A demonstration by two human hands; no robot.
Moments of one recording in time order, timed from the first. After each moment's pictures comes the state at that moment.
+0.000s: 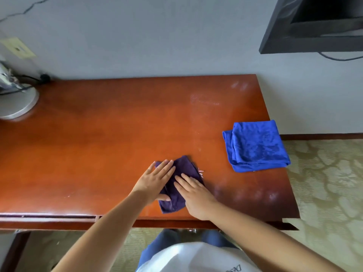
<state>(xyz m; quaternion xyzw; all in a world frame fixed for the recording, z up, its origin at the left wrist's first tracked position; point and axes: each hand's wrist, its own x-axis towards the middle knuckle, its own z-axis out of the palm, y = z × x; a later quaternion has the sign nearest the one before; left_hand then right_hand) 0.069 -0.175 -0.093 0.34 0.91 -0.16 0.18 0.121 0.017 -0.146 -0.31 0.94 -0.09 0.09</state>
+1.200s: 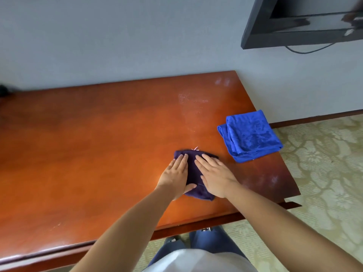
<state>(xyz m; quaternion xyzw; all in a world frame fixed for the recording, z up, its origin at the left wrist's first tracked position) 0.048 -0.136 -0.106 0.35 0.91 -0.07 0.18 0.091 0.035 -0.117 -0.12 0.98 0.04 0.15</state>
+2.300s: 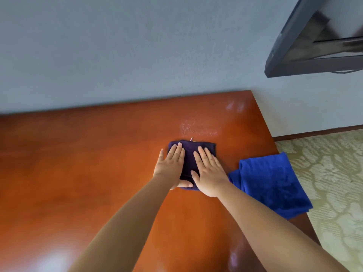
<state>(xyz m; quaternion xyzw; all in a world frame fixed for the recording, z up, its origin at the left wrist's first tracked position) -0.149 -0.084 -0.103 0.29 0.91 -0.13 0.25 -0.092 0.062 -0.129 -0.02 0.98 -0.07 0.18</state>
